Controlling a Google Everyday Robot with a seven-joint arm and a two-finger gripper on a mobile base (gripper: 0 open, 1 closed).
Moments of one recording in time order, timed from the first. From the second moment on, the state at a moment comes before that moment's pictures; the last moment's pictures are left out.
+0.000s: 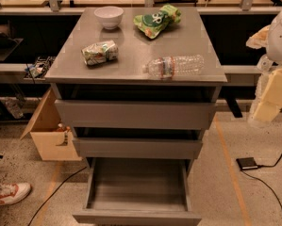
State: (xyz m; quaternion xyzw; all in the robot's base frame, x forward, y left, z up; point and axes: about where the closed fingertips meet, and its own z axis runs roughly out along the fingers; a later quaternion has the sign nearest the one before) arm 0.438 -0.216 0.980 -0.60 0.78 -0.04 0.16
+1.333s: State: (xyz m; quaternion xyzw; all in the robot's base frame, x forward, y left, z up) arm 0.554 -0.162 0.955 -0.64 0.75 -0.06 0.14
